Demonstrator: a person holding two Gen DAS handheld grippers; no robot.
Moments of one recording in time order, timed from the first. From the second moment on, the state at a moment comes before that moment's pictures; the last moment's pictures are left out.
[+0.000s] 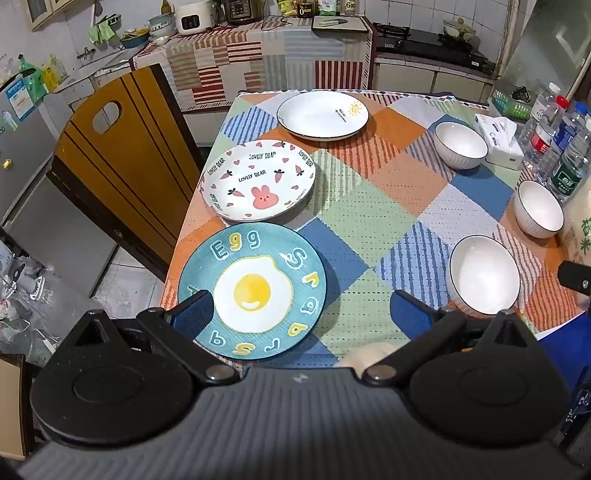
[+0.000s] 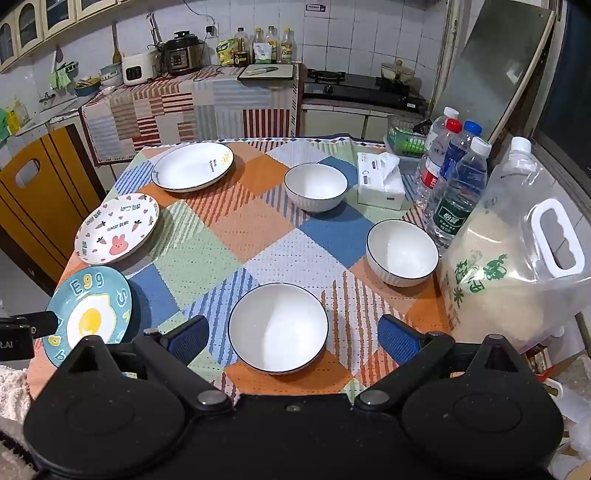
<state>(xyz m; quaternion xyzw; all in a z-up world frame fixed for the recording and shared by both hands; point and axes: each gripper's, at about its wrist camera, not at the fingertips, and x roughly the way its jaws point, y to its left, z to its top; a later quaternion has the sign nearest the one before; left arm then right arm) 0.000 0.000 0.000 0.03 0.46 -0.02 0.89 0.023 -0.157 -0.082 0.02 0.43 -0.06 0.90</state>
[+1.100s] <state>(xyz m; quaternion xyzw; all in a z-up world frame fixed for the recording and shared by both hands) -0.010 0.005 0.000 0.03 0.44 0.00 0.90 0.015 -0.146 -0.085 0.01 0.40 -0.05 0.92</state>
